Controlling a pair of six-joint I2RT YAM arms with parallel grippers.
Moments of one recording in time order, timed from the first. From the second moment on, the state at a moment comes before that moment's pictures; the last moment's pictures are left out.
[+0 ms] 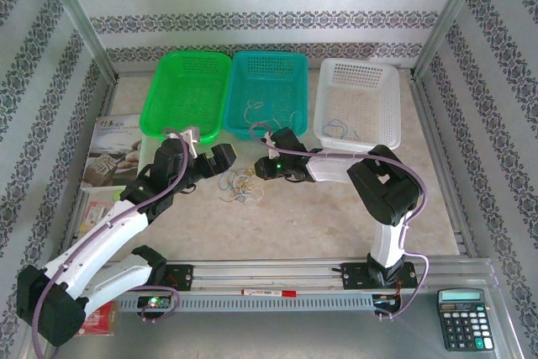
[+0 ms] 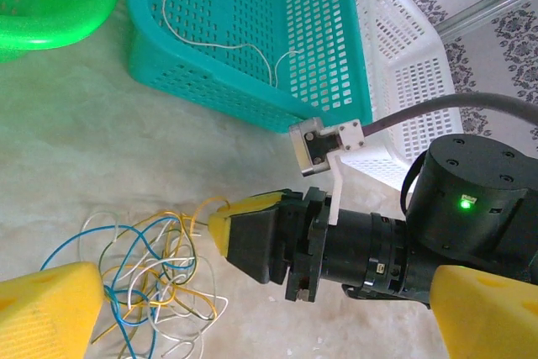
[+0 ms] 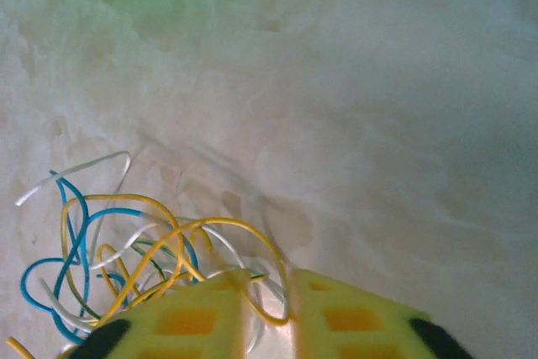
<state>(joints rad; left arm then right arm) -0.48 0.93 0.70 -0.28 0.10 -0.81 0.66 1.87 1.00 0.02 -0.32 0.48</state>
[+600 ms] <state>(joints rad) -0.48 0.93 0.69 -0.26 0.12 -0.81 0.67 1.44 0.88 -0.01 -0.28 0.47</state>
